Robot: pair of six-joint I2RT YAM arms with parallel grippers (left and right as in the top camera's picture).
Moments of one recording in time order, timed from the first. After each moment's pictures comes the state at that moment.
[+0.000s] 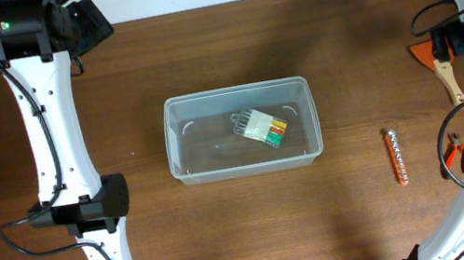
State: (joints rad) left arm -0.07 2.35 3.03 -1.69 -0.22 -0.50; right arm -0.47 2.09 1.98 -1.11 -0.02 -0.51
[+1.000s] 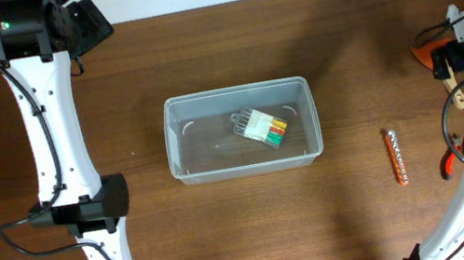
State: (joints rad) left arm -0.07 2.35 3.03 -1.69 -0.22 -0.50; right arm -0.53 2.27 1.98 -1.11 0.00 -0.56
